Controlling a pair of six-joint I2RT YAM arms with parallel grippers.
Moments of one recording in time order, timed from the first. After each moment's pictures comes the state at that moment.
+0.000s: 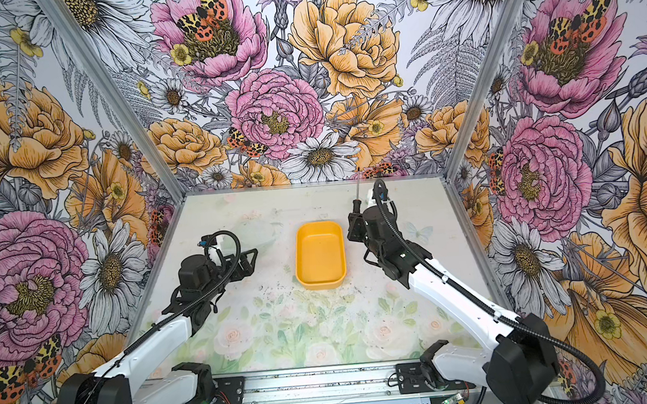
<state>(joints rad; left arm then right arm) -0.16 1.07 0.41 0.28 0.23 -0.43 0.56 1.25 1.00 -0.18 0.22 0.59</state>
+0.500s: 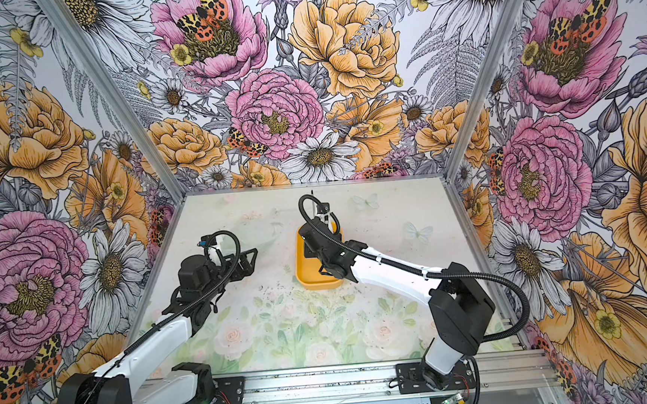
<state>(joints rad) -0.16 1.07 0.41 0.28 0.23 -0.43 0.83 1.63 1.20 -0.29 0.42 0.63</state>
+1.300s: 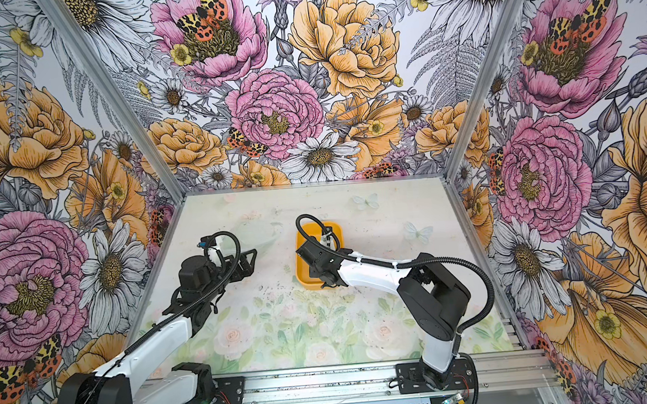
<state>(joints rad) -0.16 1.07 0.40 0.28 0.21 -0.43 0.83 1.76 1.15 -0.42 0.35 0.79</state>
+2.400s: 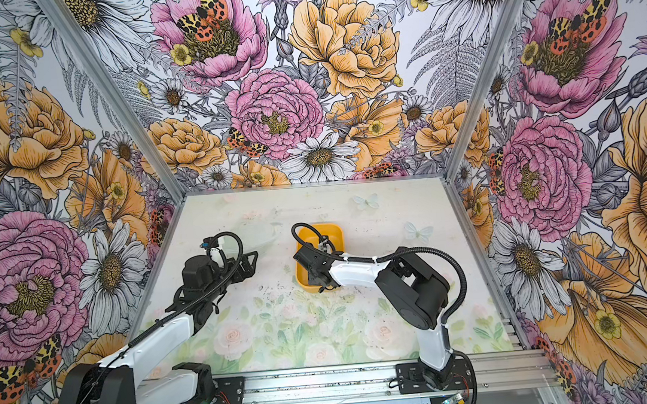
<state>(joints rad) -0.16 1.12 0.40 0.28 0.20 -0.43 0.83 1.90 1.17 -0.42 0.29 0.80</state>
